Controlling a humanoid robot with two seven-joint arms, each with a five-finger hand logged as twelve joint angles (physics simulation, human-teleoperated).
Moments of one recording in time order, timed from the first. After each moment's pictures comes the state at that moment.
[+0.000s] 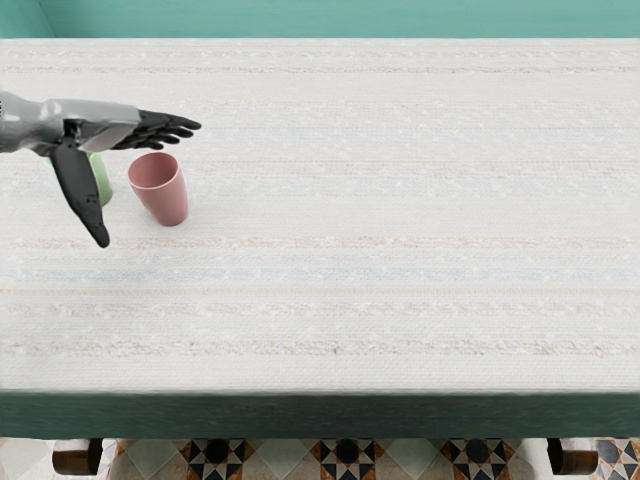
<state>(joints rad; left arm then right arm) -1.29 1.03 -0.25 -1.47 0.67 -0.61 0.13 -0.05 0.00 0.10 0.23 -0.20 -0.04 -0.05</state>
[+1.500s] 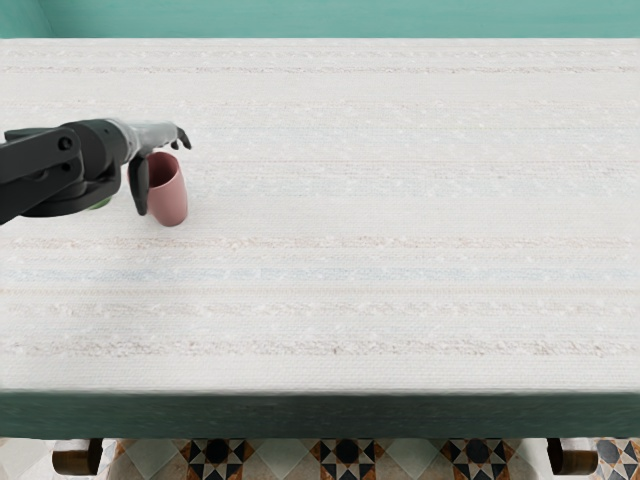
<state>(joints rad) -1.25 0.56 -0.13 -1.27 1.26 -0.23 0.60 -0.06 0.00 0.10 0.19 -0.20 -0.04 -0.05</state>
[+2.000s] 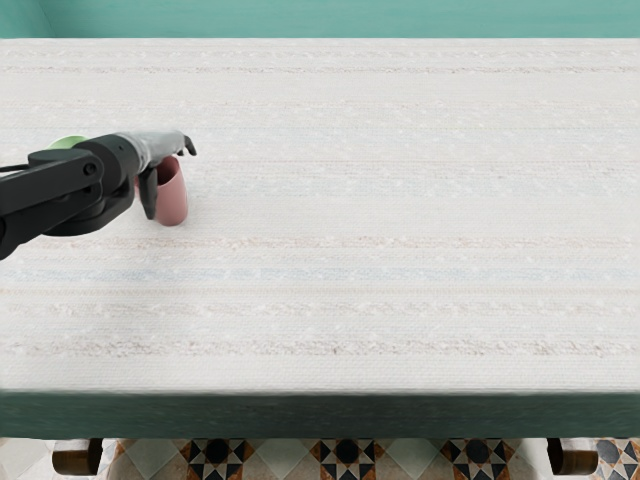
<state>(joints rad) -1.22 0.52 -0.10 -1.23 1.32 -0.15 0.60 -0.06 0.00 0.10 0.19 -0.20 -0.04 -0.05</state>
